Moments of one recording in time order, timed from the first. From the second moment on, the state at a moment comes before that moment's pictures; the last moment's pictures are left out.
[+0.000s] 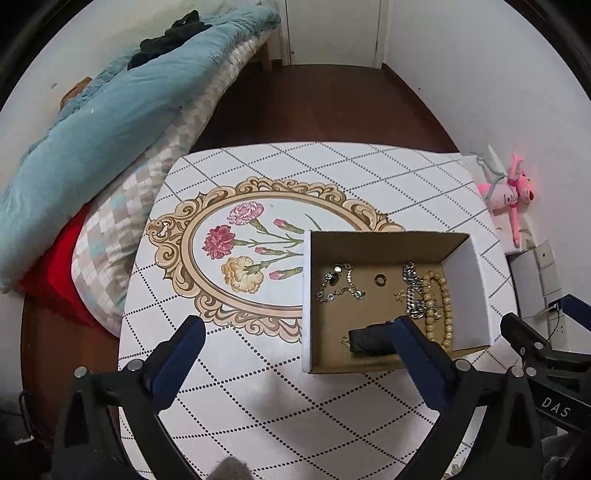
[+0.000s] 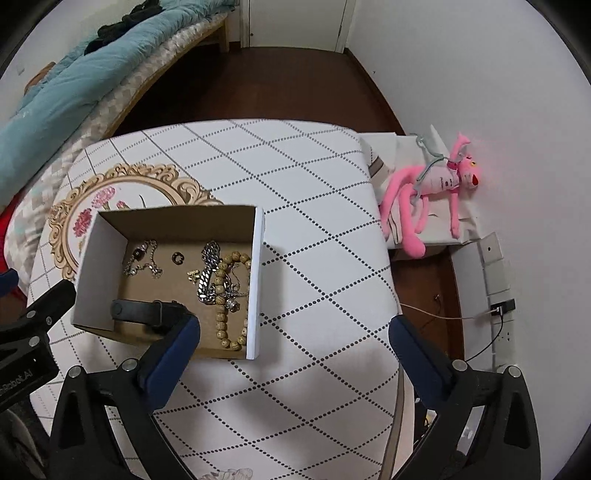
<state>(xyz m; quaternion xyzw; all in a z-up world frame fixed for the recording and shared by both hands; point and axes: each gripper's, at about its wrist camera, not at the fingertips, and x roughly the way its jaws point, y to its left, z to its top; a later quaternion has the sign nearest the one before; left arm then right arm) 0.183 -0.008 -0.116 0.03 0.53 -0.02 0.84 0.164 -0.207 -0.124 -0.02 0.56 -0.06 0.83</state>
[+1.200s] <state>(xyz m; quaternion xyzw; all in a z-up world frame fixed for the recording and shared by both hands) 0.044 0.012 0.045 0.01 0.42 -0.03 0.91 -0.005 -0.183 0.072 -0.01 0.40 -0.06 0.92</state>
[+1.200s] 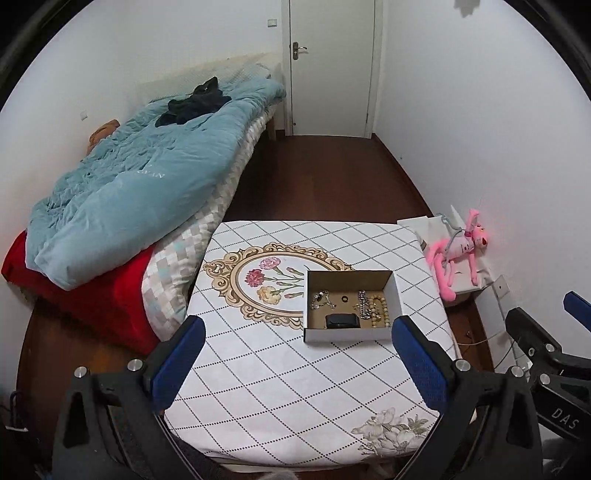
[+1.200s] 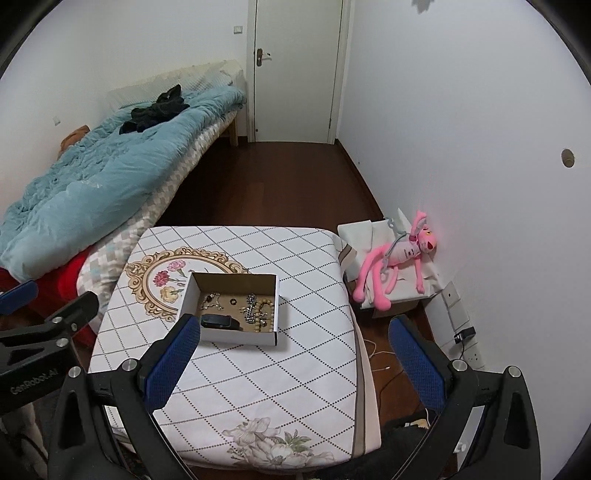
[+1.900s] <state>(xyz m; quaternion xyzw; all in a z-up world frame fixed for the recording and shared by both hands) 0.078 -0.004 0.030 0.02 0.47 -0.02 0.88 0.035 -0.196 0.064 -0.01 0.43 -0.06 0.90</state>
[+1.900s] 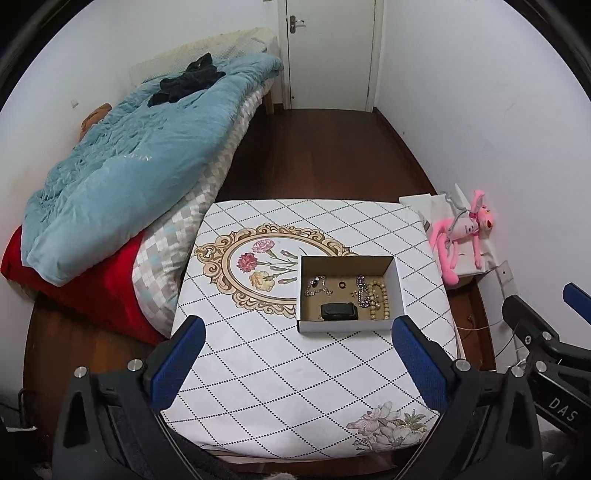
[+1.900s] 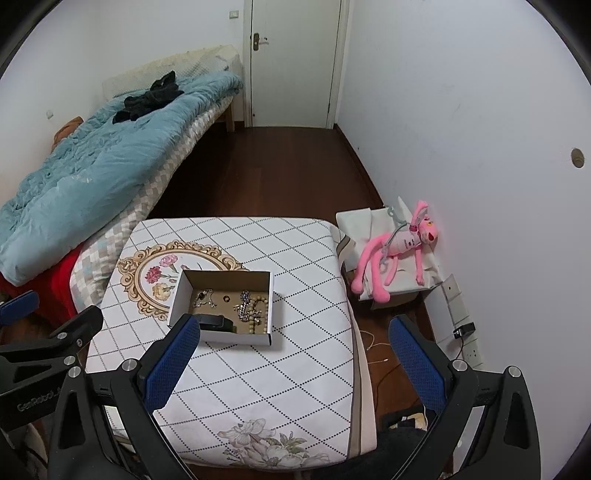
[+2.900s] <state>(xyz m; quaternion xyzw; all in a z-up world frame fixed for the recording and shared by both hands) 0.094 -0.006 0.008 0.02 0.50 -0.02 0.87 0.058 -0.200 0.035 -0.02 0.47 -0.07 0.88</state>
